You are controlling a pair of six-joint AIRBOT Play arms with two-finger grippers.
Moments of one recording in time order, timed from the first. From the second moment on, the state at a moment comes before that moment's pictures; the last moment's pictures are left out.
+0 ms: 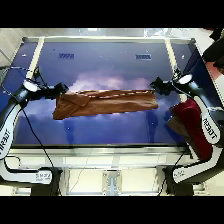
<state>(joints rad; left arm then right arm) 0.14 -1.49 1.11 0.92 -0.65 -1.31 -0.11 -1.65 1.33 -0.87 0.80 1.50</state>
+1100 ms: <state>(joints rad) -0.05 -1.28 1.18 0.81 -0.50 -1.01 -0.37 -1.91 1.52 -0.85 1.32 1.33</state>
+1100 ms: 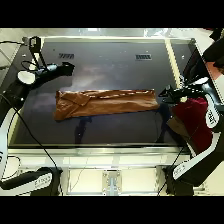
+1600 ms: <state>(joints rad) -0.10 -1.33 1.18 0.81 -0.50 -1.00 -0.26 -1.97 1.52 -0.81 1.31 1.29</state>
